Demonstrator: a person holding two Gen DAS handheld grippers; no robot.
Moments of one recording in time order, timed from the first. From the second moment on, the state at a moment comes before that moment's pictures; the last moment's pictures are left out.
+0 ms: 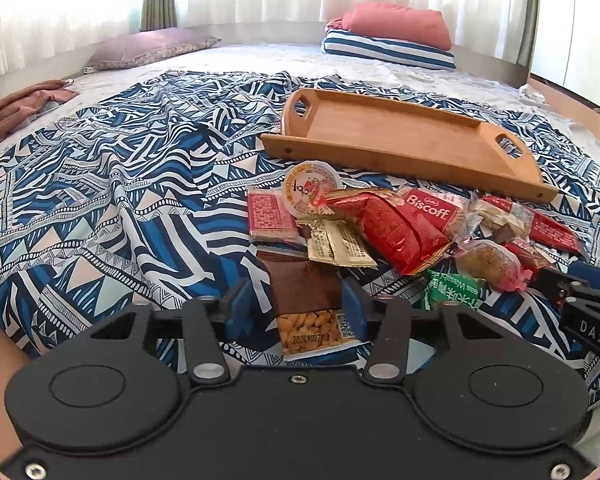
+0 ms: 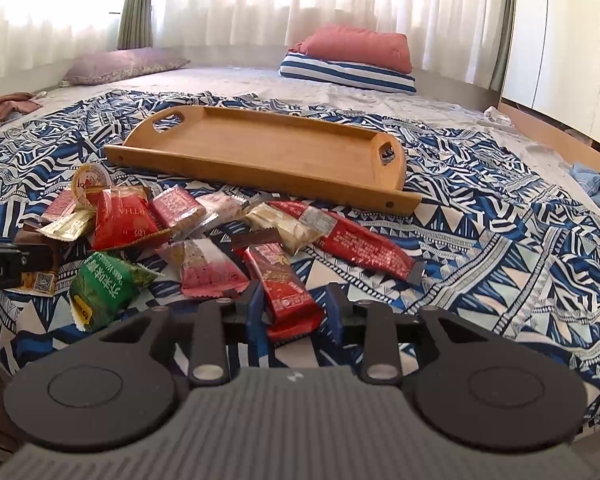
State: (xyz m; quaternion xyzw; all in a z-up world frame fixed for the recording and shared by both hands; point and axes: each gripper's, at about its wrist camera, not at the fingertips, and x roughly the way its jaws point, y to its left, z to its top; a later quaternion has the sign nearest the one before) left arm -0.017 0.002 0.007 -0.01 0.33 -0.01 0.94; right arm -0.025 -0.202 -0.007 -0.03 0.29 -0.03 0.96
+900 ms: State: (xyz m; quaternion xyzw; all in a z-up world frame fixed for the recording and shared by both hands) left arm -0.029 0.001 0.024 -0.03 0.31 -0.03 0.95; right arm -0.002 -0.184 0.000 -0.07 0.29 0.00 0.96
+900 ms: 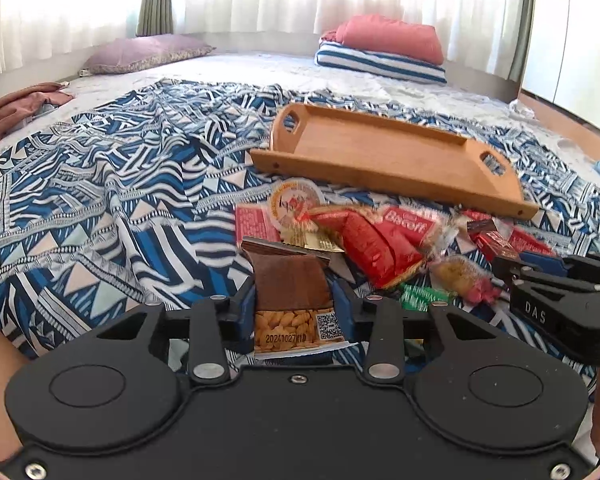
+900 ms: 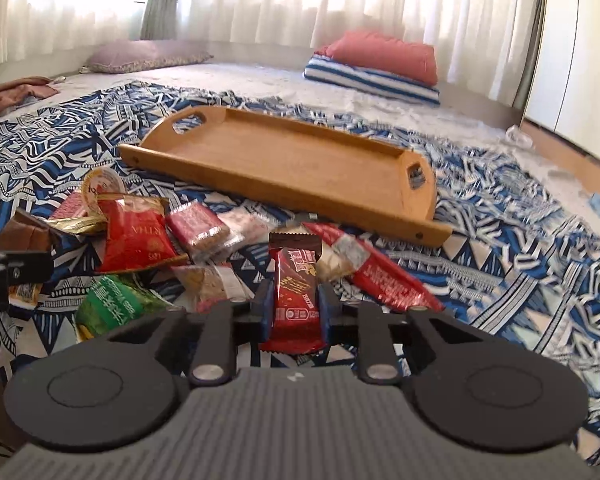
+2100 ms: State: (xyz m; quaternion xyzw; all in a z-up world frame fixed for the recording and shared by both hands) left arm 0.053 -0.016 0.087 -0.05 0.29 -0.14 0.95; right arm 0.035 -0.216 0.063 0.02 0.24 -0.02 0.97
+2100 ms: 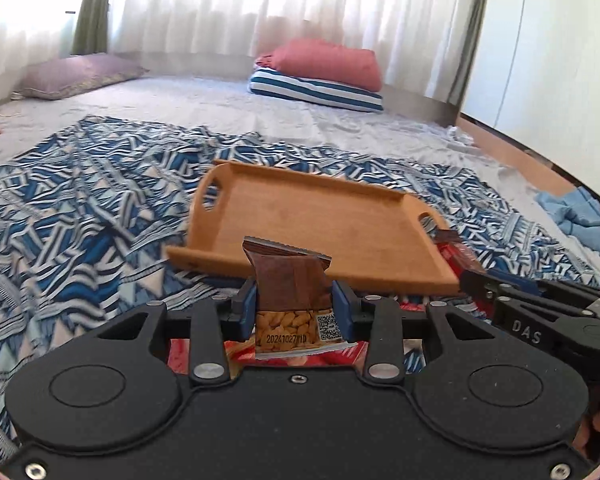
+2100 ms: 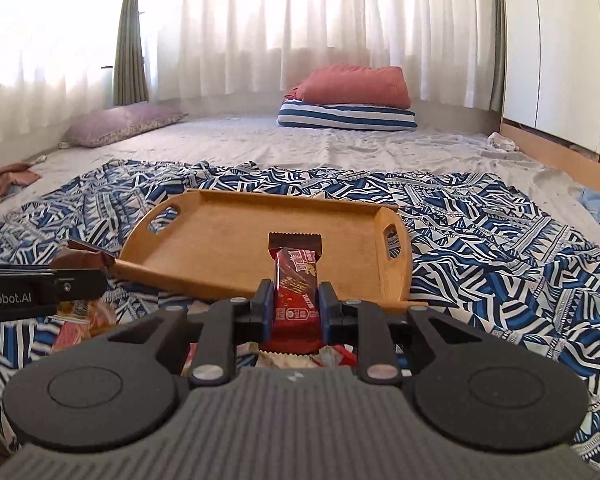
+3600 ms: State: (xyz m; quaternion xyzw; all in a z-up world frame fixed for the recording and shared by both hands) left arm 0.271 -0.101 0.027 -0.03 0.39 -0.21 0.90; right arm 0.214 -0.270 0.011 0.08 0.37 -0.04 0.92
